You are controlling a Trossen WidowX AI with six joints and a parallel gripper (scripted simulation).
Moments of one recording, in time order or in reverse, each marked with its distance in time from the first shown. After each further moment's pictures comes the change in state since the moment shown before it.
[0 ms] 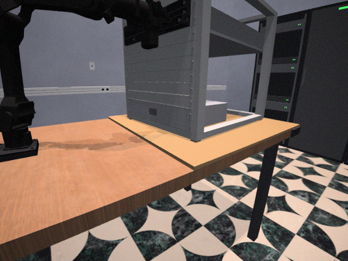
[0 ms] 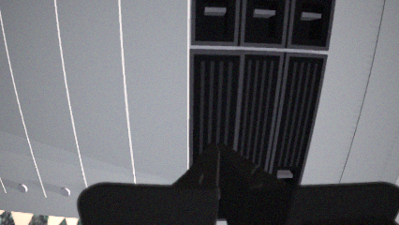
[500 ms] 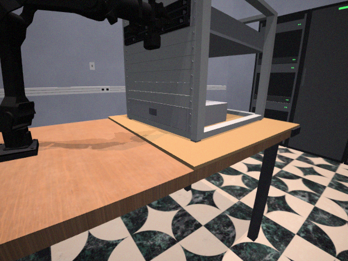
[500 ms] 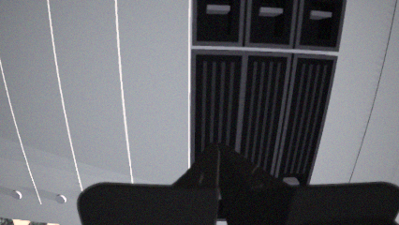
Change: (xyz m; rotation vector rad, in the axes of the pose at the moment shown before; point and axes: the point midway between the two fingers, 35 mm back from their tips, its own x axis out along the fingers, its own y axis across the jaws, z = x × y) arm 0.009 0.001 0.000 0.001 -0.001 0.001
